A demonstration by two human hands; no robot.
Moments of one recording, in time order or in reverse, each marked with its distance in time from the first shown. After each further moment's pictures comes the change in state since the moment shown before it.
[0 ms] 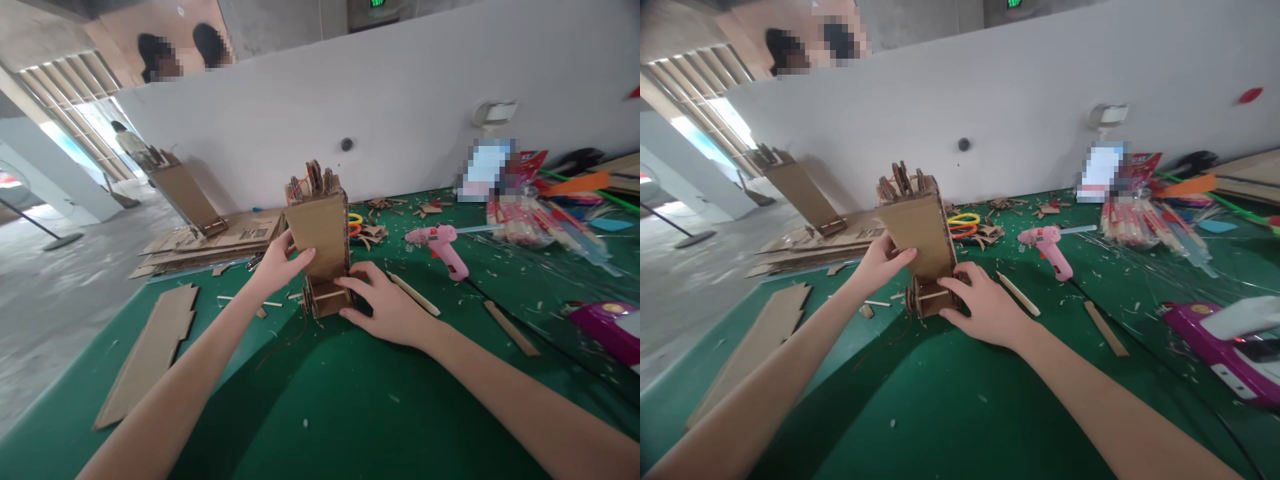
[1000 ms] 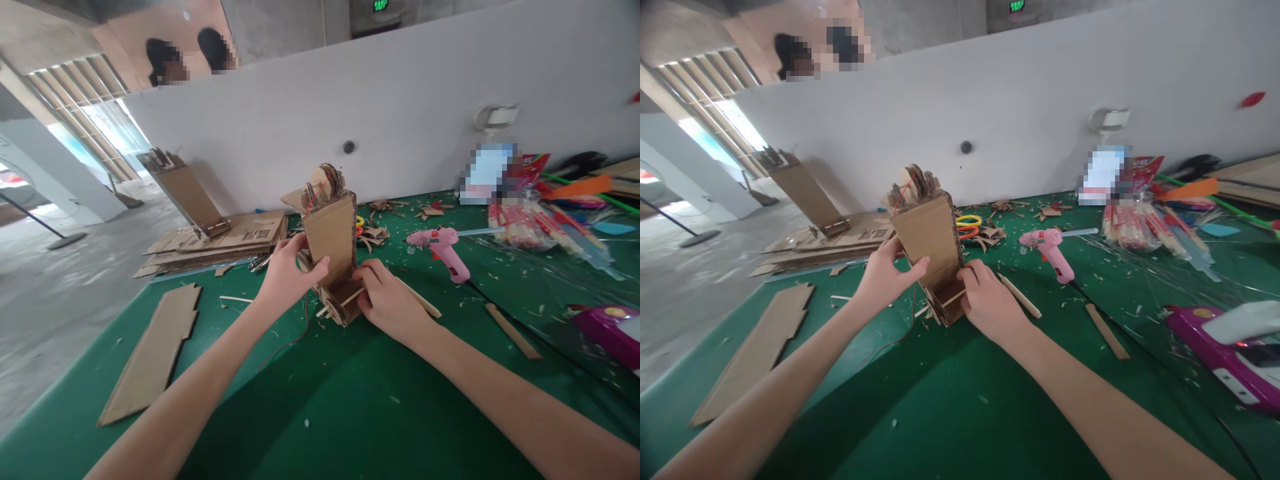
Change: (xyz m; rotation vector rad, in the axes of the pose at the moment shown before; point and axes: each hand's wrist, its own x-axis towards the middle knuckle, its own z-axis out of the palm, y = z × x) left_hand -0.016 0.028 0.017 0.522 0.171 0.013; right_hand 0.007 0.008 0.012 -0.199 0.127 0.034
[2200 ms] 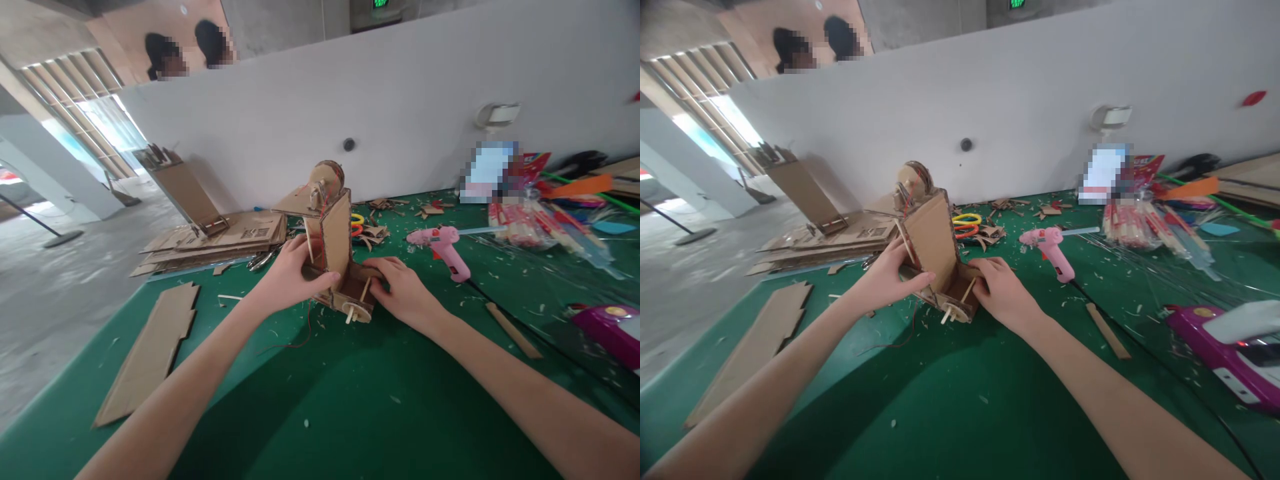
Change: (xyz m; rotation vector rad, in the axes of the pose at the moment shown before) left_hand -0.001 -0.001 -0.009 -0.095 -0.252 0.136; right_hand 0.001 0.027 -0.005 0.191 0.038 0.120
